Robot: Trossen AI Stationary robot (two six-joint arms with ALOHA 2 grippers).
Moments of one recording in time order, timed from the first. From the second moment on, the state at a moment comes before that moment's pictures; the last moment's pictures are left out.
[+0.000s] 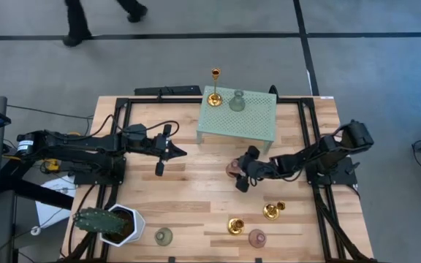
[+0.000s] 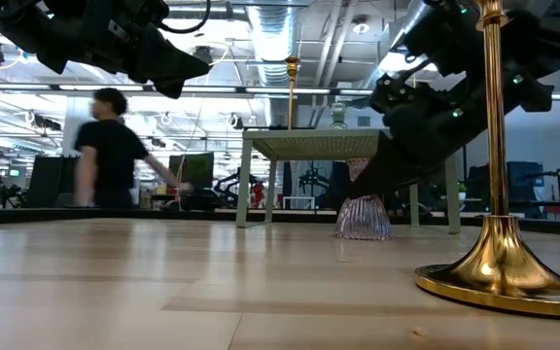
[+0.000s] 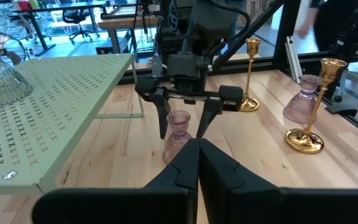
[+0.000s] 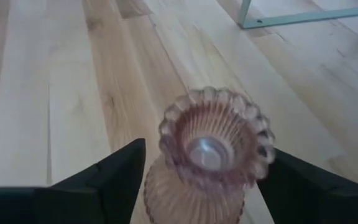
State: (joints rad) left arm 0.14 0.80 0.40 0.36 0.24 0.17; right arm 0.20 1.62 0.56 0.36 0.44 0.34
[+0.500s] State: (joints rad) left arm 0.14 0.80 0.40 0.36 0.24 0.17; right arm 0.20 1.62 0.58 0.36 0.44 0.33
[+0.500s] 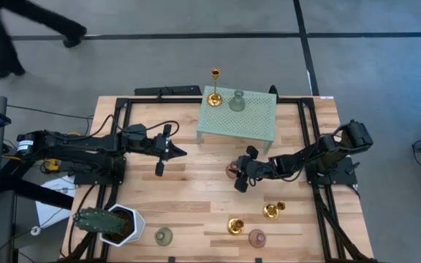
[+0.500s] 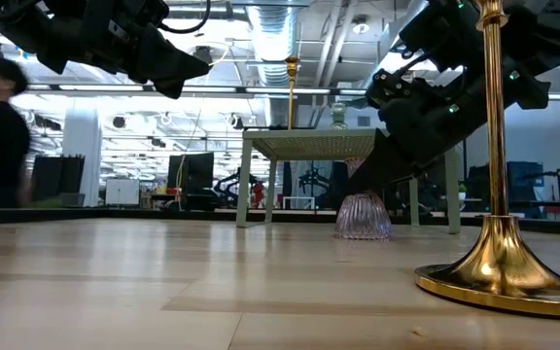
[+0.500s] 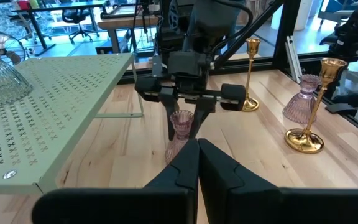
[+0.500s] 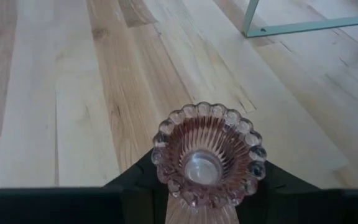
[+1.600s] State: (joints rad) left arm 0.14 0.80 0.40 0.36 0.24 0.17; right arm 0.14 1.10 0.93 -0.40 0.48 0.22
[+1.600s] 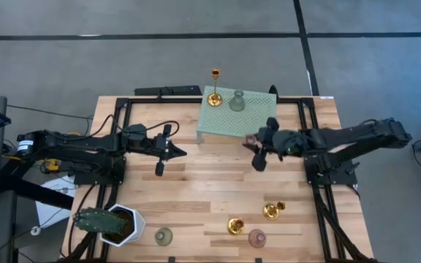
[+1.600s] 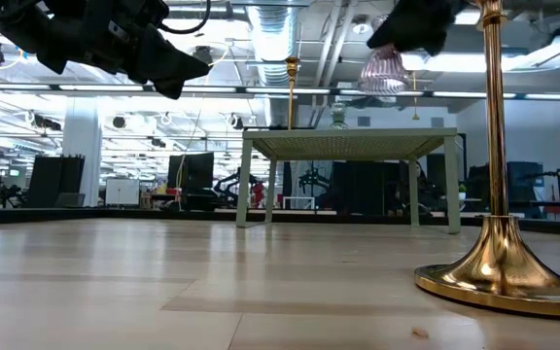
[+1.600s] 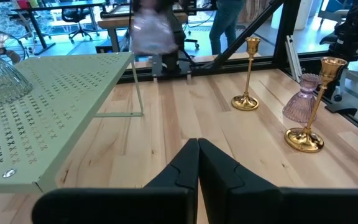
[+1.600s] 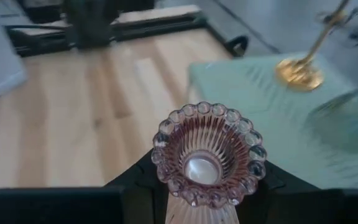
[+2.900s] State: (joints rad) left arm 0.14 0.80 0.40 0.36 0.24 0.17; right arm -0.68 1.10 0.89 -0.35 0.04 -0.01
